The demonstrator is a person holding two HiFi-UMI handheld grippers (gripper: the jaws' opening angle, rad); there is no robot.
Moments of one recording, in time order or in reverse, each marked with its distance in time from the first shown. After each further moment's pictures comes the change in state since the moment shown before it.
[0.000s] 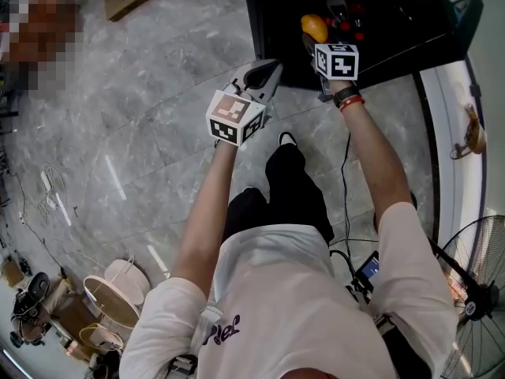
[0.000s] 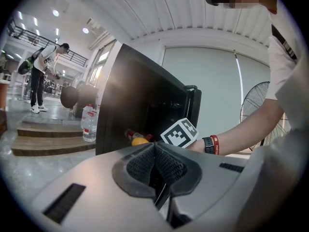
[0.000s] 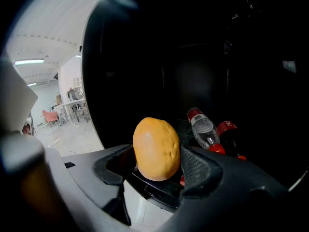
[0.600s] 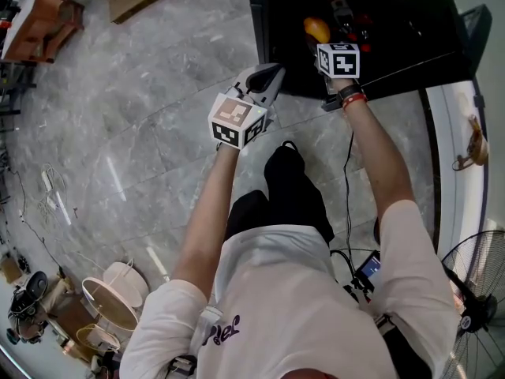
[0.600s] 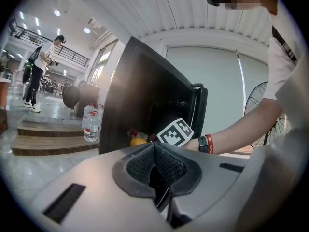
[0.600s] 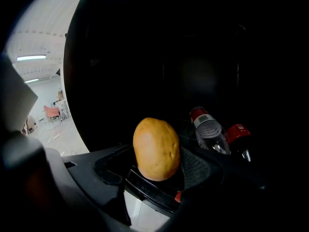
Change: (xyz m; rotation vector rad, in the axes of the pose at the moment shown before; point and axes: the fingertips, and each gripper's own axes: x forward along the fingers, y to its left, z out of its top) left arm 0.024 0.030 -0.005 -0.008 -0.002 0.010; right arm 0.052 -0.019 0.007 -0.038 0.023 0.016
